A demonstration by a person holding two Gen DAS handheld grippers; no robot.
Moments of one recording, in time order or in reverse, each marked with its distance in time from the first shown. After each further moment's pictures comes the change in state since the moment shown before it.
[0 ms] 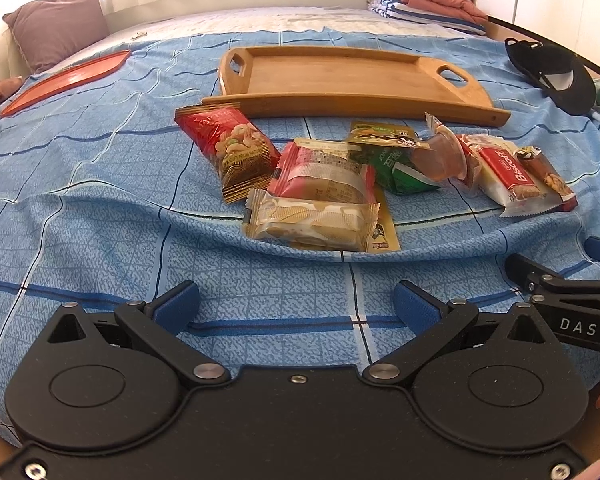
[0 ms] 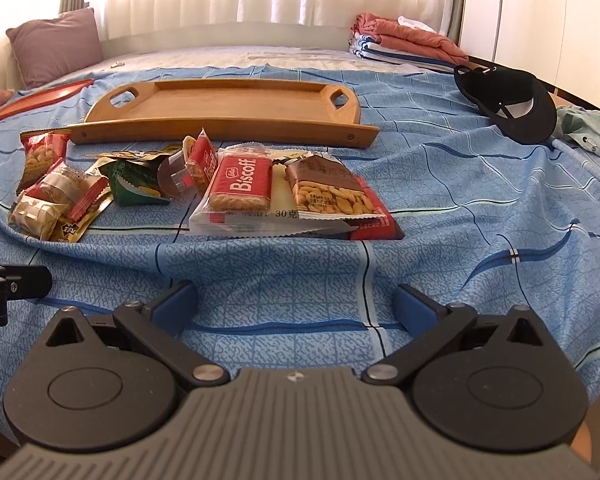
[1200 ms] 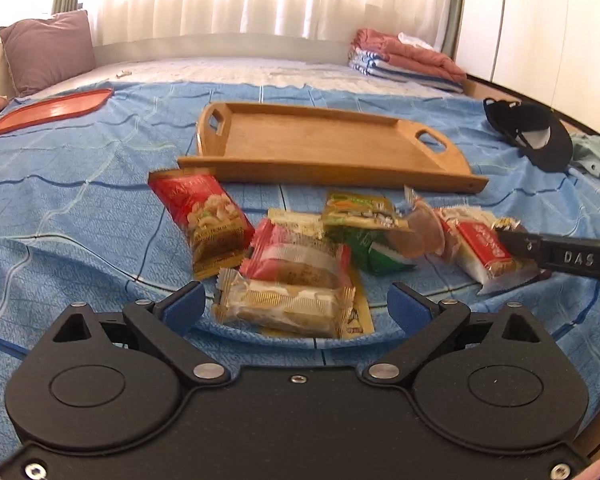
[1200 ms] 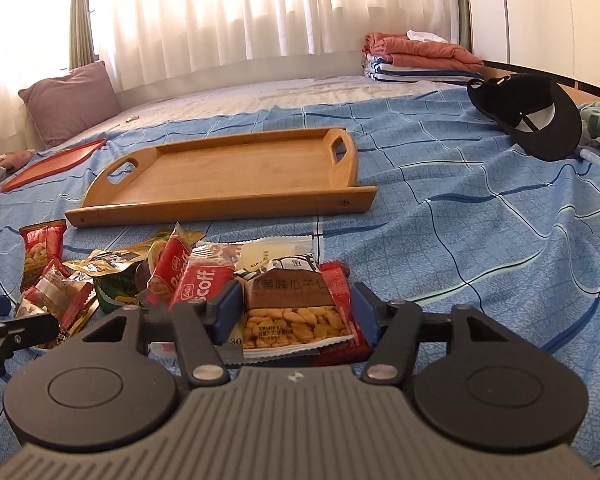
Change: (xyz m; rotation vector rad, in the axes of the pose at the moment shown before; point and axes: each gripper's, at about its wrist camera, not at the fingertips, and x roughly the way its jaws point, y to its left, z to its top) left arm 0.008 0.004 0.018 -0.041 -0.147 -0.102; right arm 0.024 -0.046 0.049 0.093 -0.084 0.134
